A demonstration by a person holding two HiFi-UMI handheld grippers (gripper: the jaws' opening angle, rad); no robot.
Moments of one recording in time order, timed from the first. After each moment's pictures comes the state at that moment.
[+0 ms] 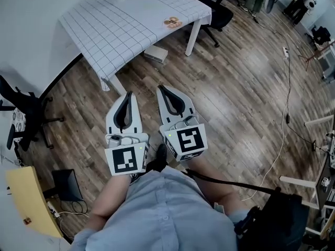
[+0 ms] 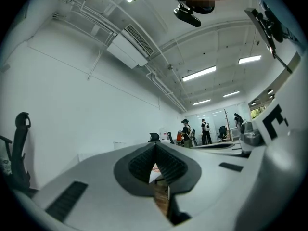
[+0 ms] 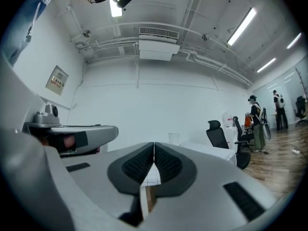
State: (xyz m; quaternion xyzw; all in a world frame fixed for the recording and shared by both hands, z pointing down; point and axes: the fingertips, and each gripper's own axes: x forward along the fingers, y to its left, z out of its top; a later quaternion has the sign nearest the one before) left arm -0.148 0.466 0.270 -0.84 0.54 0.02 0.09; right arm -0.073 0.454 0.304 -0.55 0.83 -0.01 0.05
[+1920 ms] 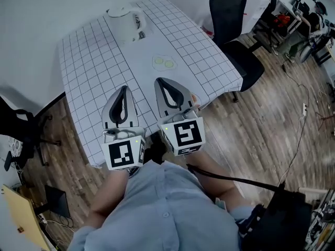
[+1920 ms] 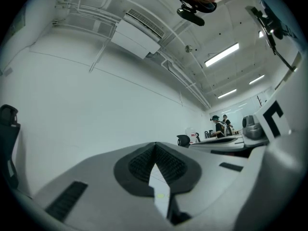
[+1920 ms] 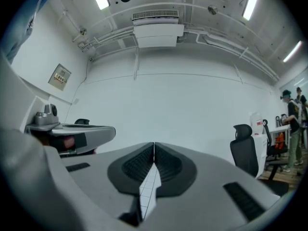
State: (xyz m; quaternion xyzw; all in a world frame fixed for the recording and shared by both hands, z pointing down) left arm -0.094 -0.032 0.239 -0.75 0.65 0.03 0.11; right arm -0.014 -0.064 0.263 -0.46 0.89 0.03 0.03
